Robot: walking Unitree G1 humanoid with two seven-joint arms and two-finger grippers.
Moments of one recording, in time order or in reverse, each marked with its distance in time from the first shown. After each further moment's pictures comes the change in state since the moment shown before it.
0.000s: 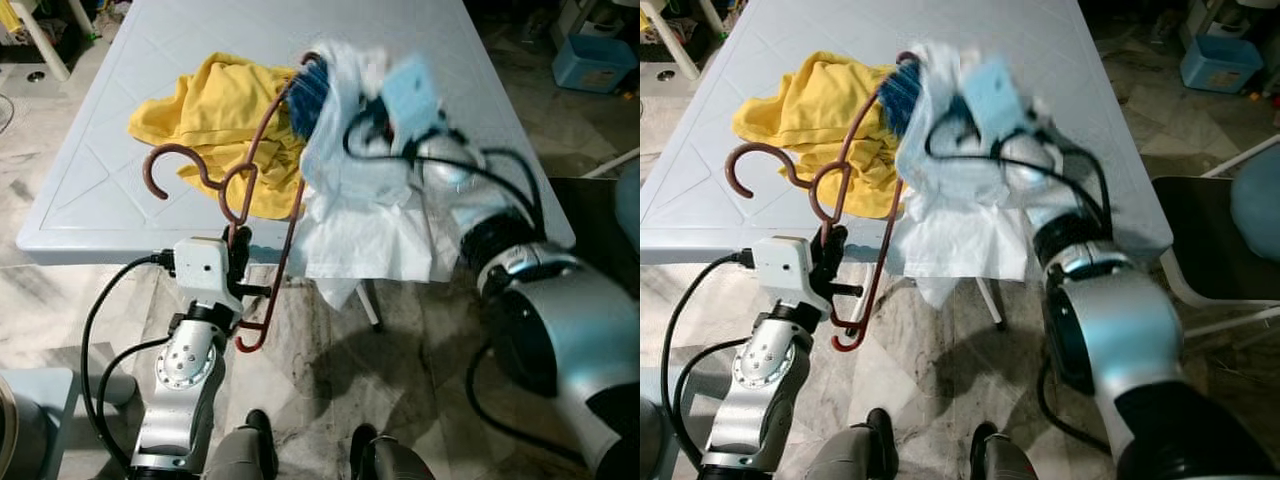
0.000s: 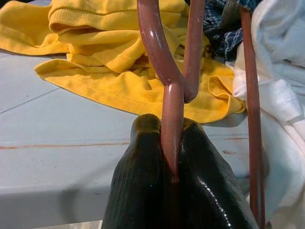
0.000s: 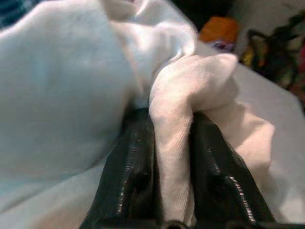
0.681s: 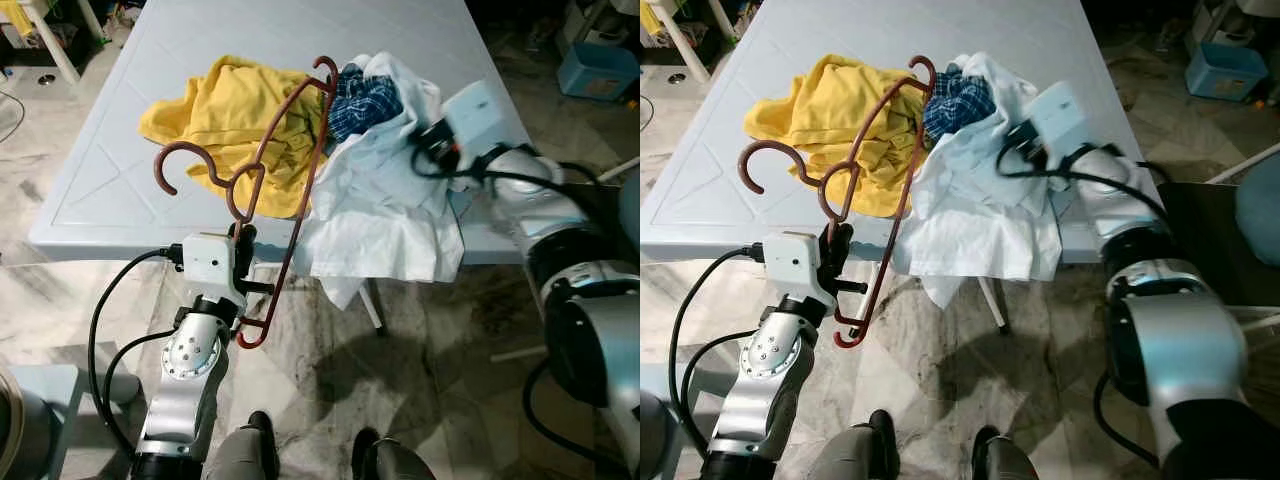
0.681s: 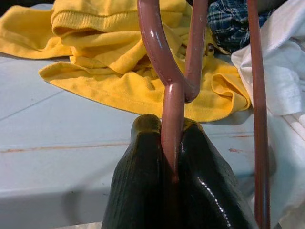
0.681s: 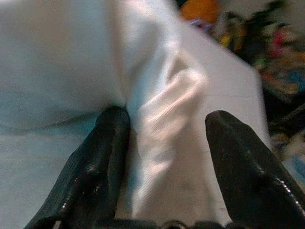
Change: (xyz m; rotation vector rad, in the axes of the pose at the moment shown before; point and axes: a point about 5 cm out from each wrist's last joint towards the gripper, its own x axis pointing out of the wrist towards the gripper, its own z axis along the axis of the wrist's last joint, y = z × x) left arm 0.010 -0.001 -0.003 0.027 0.010 -0.018; right arm -0.042 -0.070 -0.035 -0.060 0.081 -0.127
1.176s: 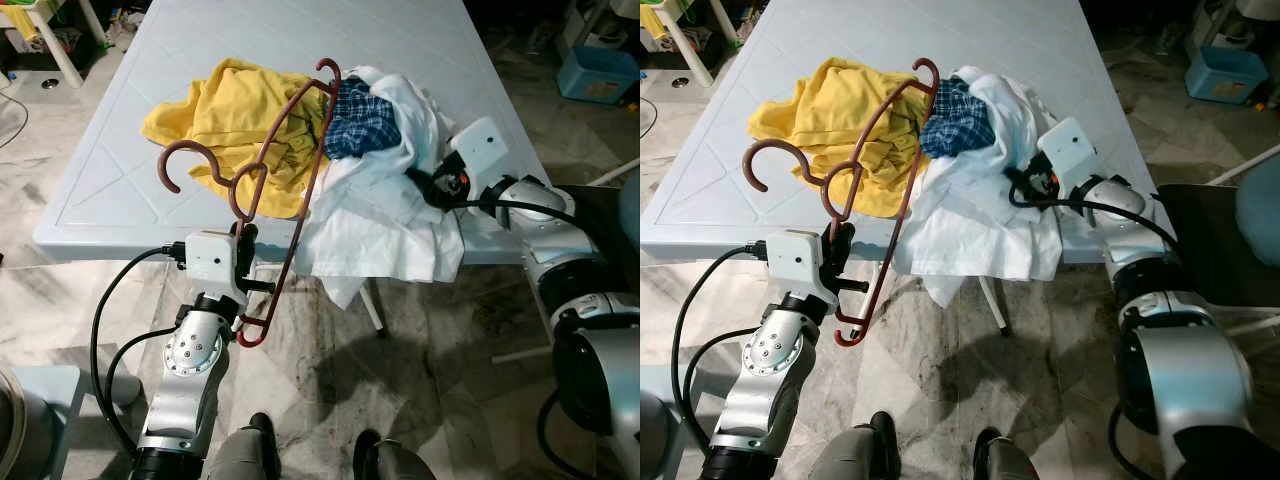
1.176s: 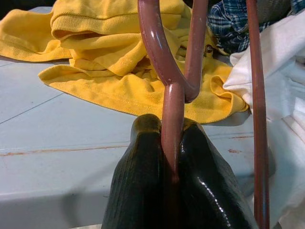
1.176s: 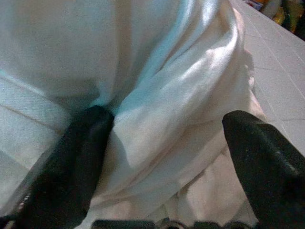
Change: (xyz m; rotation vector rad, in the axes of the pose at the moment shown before) left arm 0.002 0.000 -0.002 0.006 0.005 -0.002; right arm -0.017 0.014 -0.032 0.045 0.069 0.236
